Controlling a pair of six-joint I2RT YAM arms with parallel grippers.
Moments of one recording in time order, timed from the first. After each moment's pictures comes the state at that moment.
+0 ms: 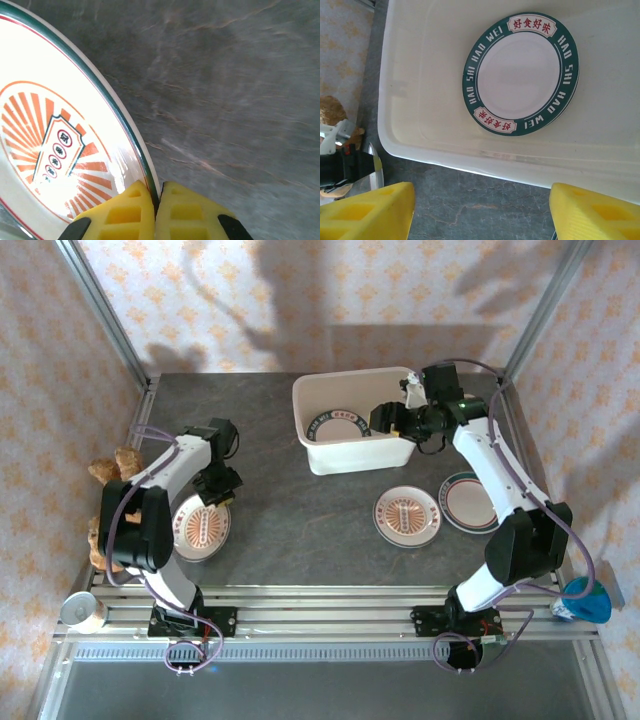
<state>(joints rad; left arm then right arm) -0.12 1.66 1.21 -1.14 -0.02 -0.78 0.23 1.57 1.51 -0.82 -0.48 0.36</state>
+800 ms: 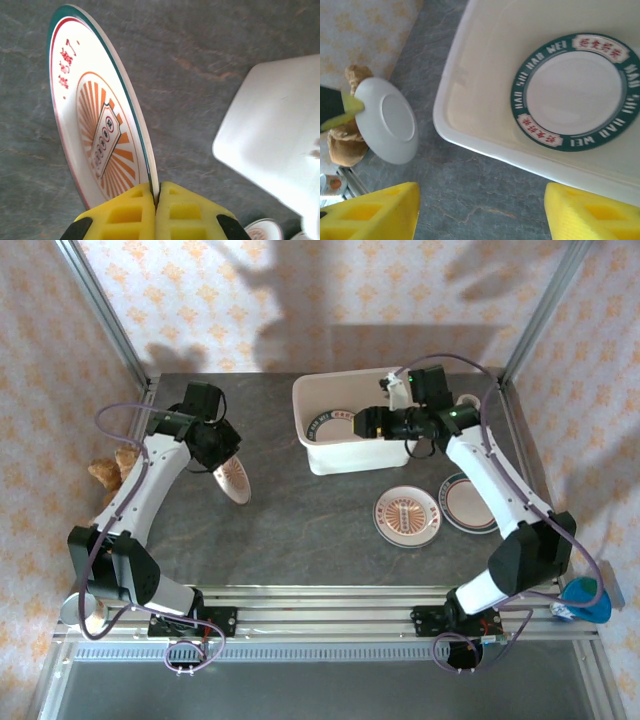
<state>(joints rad) -0.14 1.46 1.42 -1.02 0.08 -0.95 0.35 1.51 1.47 -0.72 -0.51 0.26</state>
